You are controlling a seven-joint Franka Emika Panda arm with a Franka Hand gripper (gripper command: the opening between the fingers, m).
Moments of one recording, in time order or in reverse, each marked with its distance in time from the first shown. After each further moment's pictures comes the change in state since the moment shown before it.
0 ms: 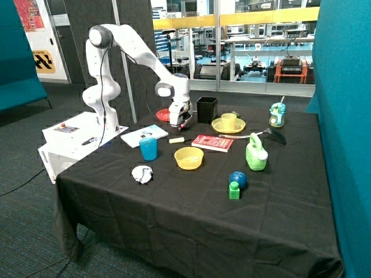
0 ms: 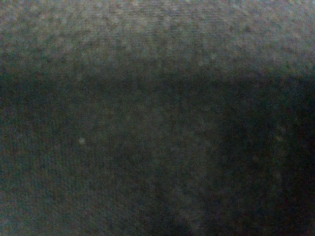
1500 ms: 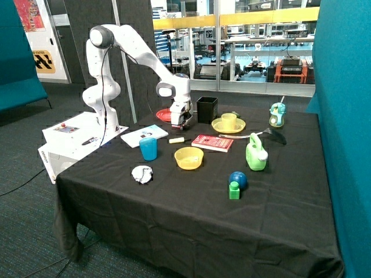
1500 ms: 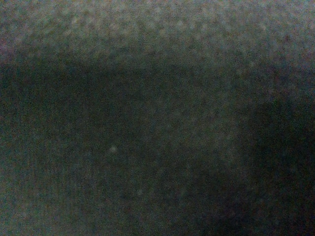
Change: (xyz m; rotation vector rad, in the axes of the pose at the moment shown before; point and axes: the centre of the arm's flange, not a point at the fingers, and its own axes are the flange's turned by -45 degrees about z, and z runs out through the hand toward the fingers) arm 0.002 -0.005 0.001 -0.001 -0.006 -0.019
